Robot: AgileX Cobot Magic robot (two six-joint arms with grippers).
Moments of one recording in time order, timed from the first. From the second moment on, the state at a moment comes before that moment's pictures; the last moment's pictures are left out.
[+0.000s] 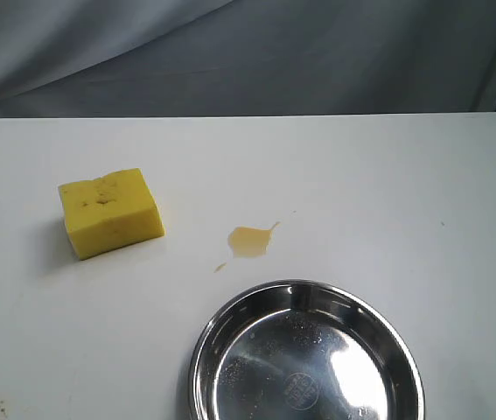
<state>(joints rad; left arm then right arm) 0.05 0.00 0.00 0.01 0.27 -0.05 0.03 0.00 0.00 0.00 0.33 0.06</state>
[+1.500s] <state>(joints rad) 0.05 0.00 0.00 0.01 0.27 -0.05 0.03 0.00 0.00 0.06 -0.14 0.18</state>
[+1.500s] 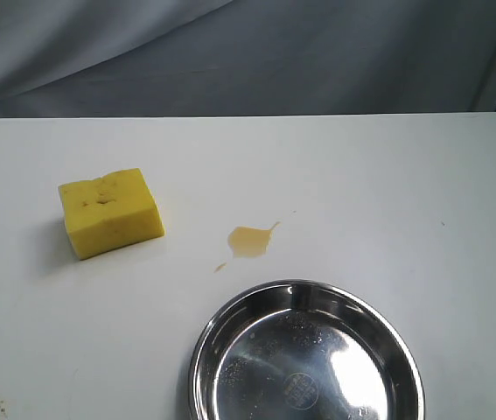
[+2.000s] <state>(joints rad) 0.05 0.00 0.00 0.01 0.27 -0.05 0.09 0.32 -0.45 0.15 0.38 -0.03</state>
